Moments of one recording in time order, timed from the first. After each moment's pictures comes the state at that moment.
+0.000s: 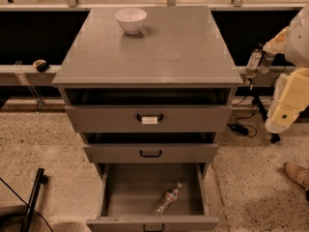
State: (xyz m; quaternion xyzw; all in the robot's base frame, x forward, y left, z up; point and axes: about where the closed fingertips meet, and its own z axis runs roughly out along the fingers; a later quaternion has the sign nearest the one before) arm 0.438 -0.217 0.977 -0.60 0.78 -0.04 0.16
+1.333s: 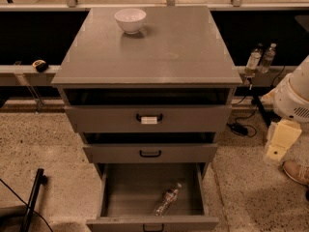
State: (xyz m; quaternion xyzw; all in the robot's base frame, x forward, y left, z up) arm 0.461 -0.283 0.826 -0.59 0.80 -0.01 0.10
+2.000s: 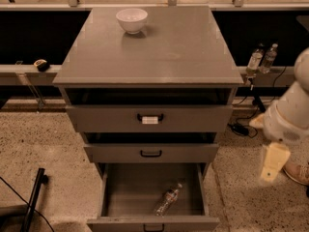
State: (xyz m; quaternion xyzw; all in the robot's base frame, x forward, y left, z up) arm 0.446 -0.277 0.757 -0.61 0.79 0.06 0.07
